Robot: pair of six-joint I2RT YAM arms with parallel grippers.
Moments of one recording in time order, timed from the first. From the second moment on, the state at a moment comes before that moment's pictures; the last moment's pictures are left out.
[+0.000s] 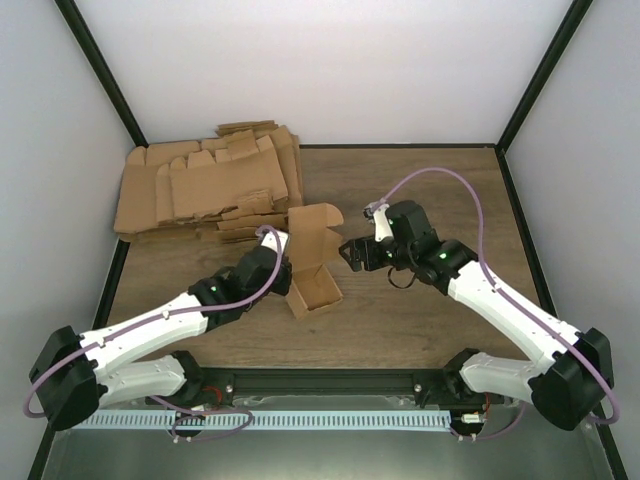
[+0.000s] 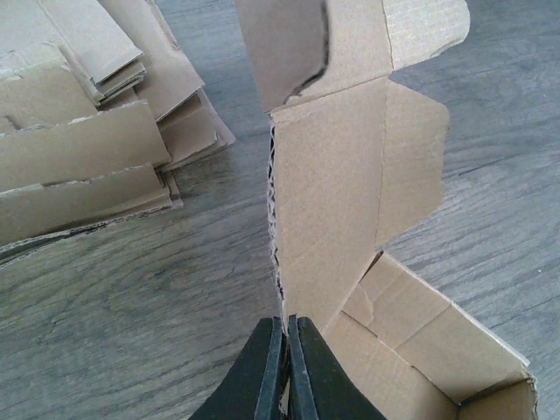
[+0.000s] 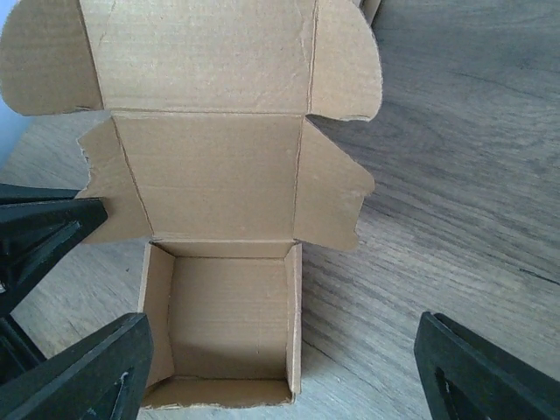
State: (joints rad) left arm -0.88 1.10 0.68 -0.24 -0.35 -0.38; right arm 0.63 1.14 0.94 -0.49 -0.20 0.35
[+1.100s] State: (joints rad) left arm -0.92 1.09 0.59 -0.17 -0.44 -0.32; right arm 0.43 1.45 0.95 -0.29 -0.52 0.28
